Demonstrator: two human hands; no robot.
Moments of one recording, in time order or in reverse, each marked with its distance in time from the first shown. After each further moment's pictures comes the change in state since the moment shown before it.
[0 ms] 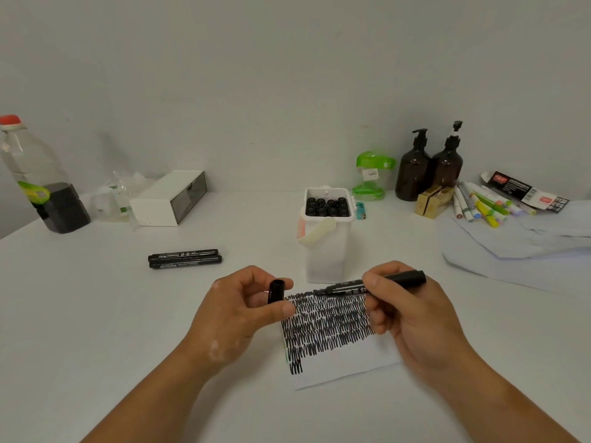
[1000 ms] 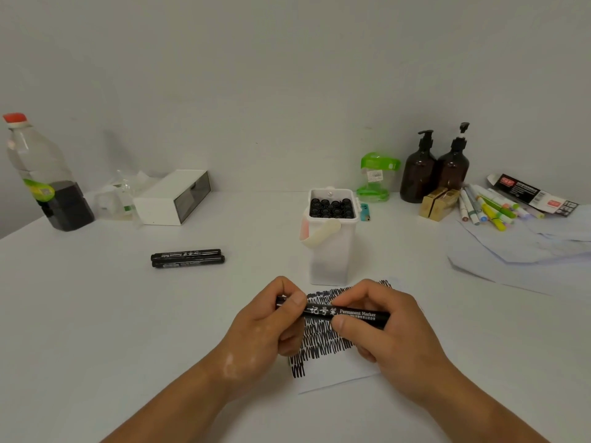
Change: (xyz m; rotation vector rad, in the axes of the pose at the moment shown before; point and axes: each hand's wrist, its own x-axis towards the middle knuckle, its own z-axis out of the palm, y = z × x) left_hand -0.012 -0.003 0.031 -0.208 -0.189 -0.018; right_hand -0.014 0.006 0.020 -0.383 -0.136 -0.096
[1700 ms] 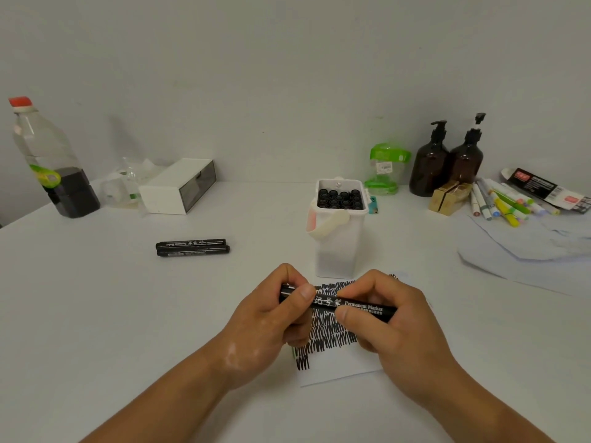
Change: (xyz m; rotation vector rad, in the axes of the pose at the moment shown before) left_hand -0.001 0.003 -0.001 -0.037 -0.069 0.074; right_hand 0.000 0.001 0.007 0.051 0.030 -0.064
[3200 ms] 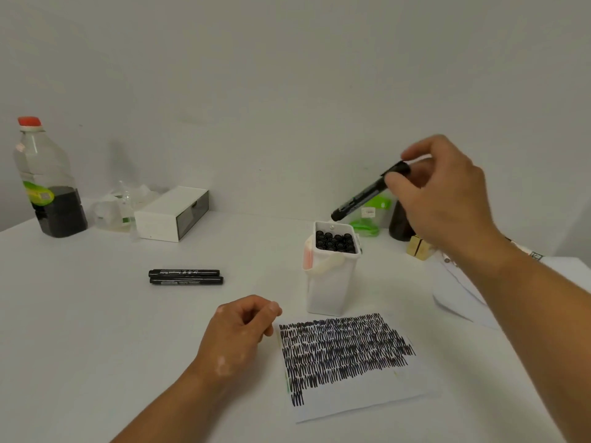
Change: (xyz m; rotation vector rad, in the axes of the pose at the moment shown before) left_hand 0.010 -0.003 -0.041 0.421 0.424 -0.034; right_hand 0.121 -0.127 -0.057 -0.719 0.500 -0.371
